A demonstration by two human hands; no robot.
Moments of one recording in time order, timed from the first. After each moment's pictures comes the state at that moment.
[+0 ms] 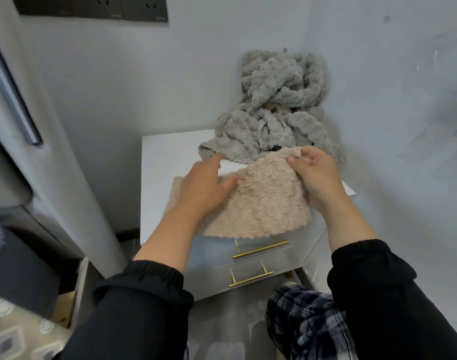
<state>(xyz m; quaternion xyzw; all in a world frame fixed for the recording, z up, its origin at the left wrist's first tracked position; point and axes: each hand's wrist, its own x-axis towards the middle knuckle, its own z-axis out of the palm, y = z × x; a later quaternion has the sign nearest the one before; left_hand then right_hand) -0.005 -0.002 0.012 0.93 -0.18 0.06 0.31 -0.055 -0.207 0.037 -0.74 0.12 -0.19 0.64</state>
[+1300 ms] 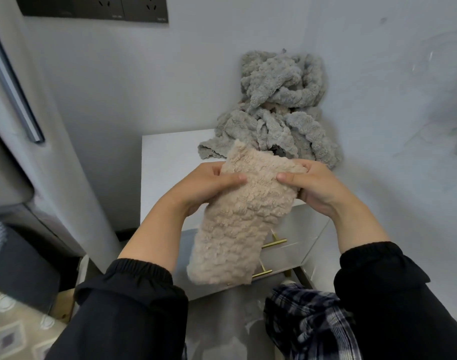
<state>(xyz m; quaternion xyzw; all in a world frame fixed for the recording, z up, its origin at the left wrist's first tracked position) -0.026 0.007 0.043 0.72 -0.16 -0.23 0.64 -0.070 -0.217 0.041 -0.68 0.02 0.01 0.73</state>
